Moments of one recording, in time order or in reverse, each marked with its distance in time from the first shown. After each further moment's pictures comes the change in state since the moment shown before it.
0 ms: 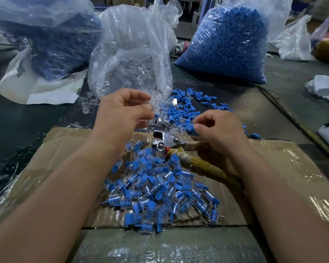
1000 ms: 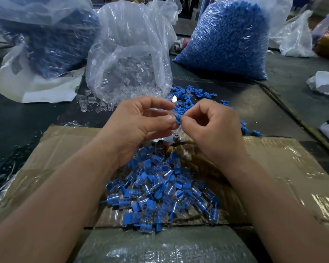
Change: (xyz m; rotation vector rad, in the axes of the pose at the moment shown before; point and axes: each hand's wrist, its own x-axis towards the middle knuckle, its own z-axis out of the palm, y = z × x) left_hand -0.010 0.004 0.011 -0.213 -0.357 -0.133; right_hand -0.030 -0.045 0.000 0.329 0.198 -0.190
